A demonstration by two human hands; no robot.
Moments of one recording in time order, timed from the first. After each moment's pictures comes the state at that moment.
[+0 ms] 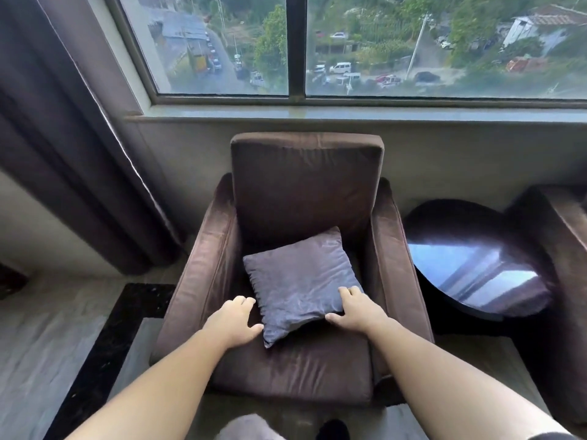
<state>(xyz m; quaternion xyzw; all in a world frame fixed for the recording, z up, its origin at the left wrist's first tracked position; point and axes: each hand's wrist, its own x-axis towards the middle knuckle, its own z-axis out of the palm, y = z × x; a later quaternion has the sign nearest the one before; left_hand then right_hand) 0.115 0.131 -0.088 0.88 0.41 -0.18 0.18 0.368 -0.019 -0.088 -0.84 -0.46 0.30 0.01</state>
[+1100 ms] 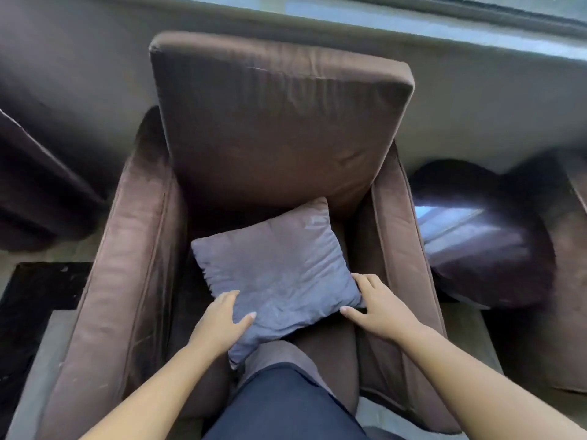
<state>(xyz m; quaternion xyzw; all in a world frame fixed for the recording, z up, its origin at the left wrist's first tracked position) 0.212 0.267 -0.300 0.78 0.46 -0.09 0.42 0.488 0.075 -0.214 -0.85 -0.42 0.31 0.03</state>
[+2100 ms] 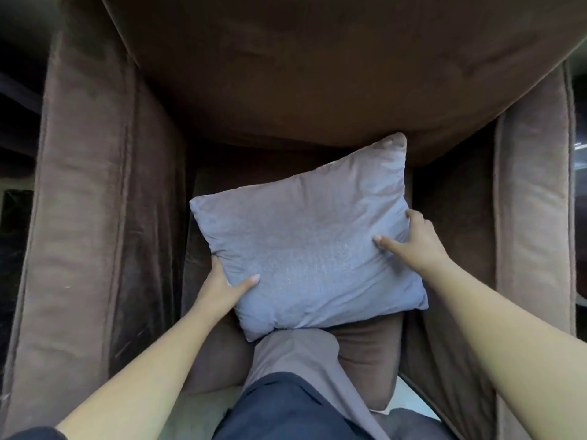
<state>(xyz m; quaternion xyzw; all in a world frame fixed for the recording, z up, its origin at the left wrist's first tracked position) 0.220 0.349 -0.478 0.59 0.56 -0.05 0.59 0.578 0.206 -0.400 -0.88 -0.19 0.41 0.11</state>
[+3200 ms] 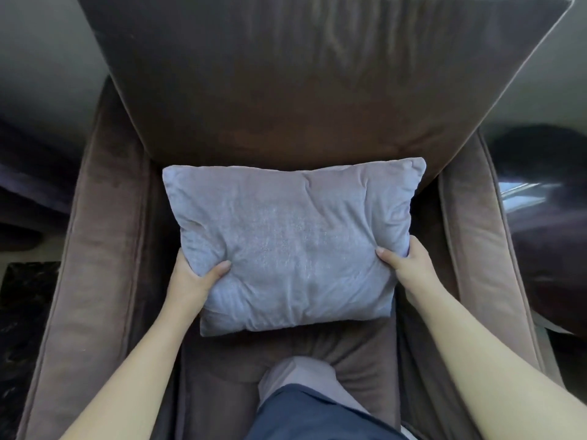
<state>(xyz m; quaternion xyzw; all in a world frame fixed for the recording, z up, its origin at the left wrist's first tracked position) 0.265 0.446 -0.379 0.59 0.50 0.19 0.60 0.586 0.223 -0.344 -0.81 -0.05 0.37 0.46</state>
